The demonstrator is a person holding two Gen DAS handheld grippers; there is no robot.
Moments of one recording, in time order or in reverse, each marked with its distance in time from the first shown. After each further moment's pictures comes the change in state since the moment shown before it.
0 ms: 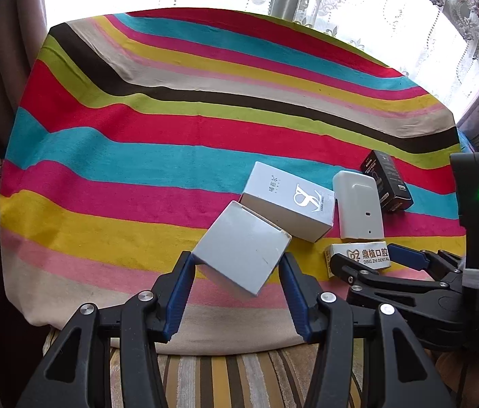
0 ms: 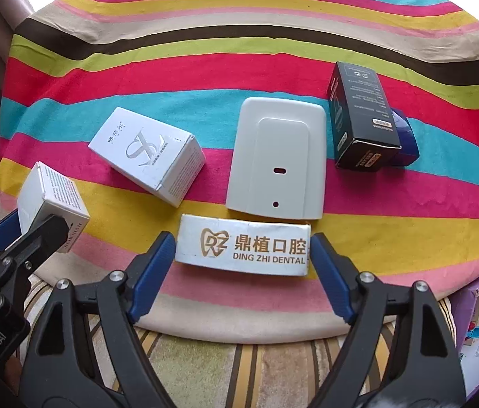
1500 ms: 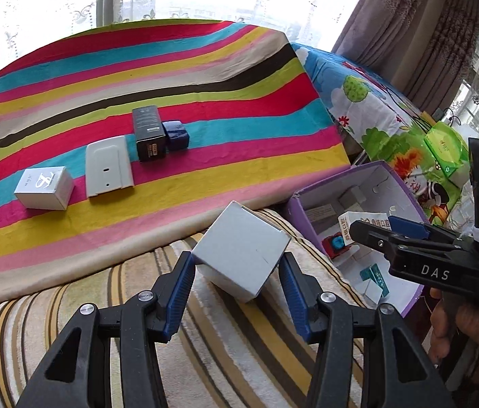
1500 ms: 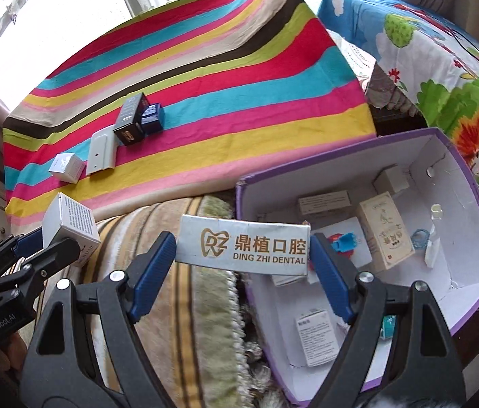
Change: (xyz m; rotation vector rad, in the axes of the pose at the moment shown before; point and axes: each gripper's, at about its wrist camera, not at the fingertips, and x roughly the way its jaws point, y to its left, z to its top) left arm -0.056 -0.225 -0.079 0.363 0.072 -0.301; right arm -0.137 -0.226 -0.148 0.319 -0.168 -0.034
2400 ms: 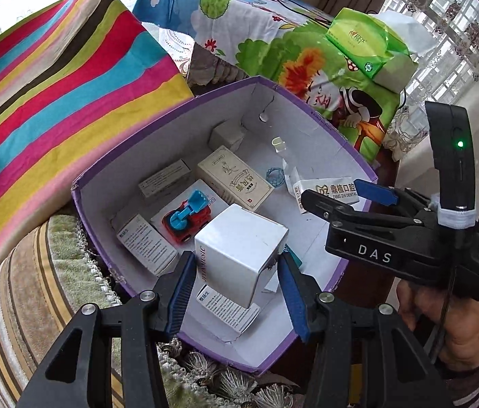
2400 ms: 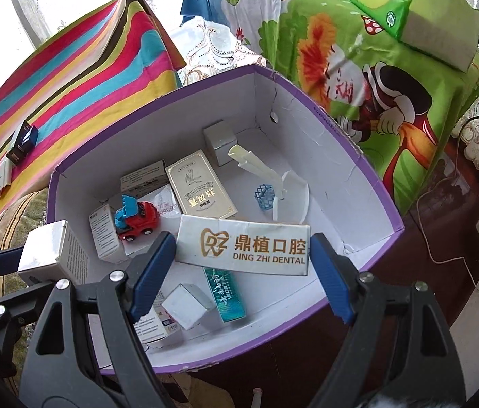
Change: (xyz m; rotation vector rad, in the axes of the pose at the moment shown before) left arm 0.083 -0.186 0.000 0.271 0.249 -0.202; right arm -0.017 -0.175 -0.047 0.197 0.007 -0.219
